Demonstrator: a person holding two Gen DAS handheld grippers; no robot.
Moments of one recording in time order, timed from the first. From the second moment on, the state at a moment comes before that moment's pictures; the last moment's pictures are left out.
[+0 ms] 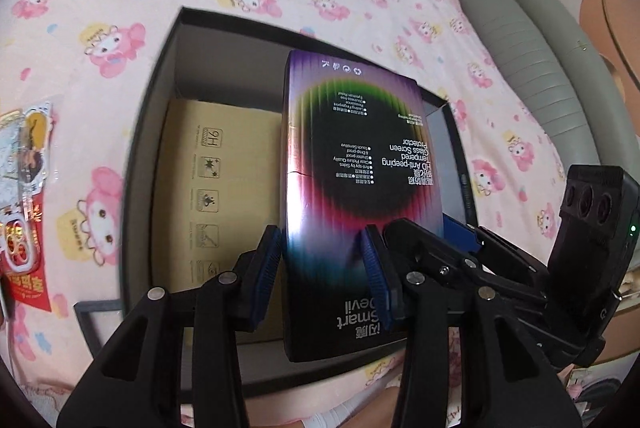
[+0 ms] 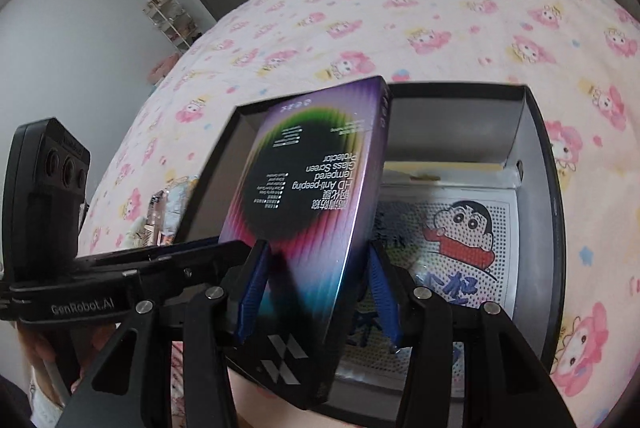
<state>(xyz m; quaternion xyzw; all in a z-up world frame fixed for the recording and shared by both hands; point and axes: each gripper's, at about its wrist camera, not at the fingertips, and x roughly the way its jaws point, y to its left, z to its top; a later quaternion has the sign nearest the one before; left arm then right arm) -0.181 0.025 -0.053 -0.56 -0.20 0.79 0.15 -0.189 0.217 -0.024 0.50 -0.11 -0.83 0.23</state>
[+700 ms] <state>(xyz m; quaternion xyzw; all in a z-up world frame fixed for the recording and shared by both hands) -0.192 0.032 -0.103 -0.62 -0.19 0.76 0.10 -0.203 0.216 -0.075 0.57 -0.13 -0.78 0.20</state>
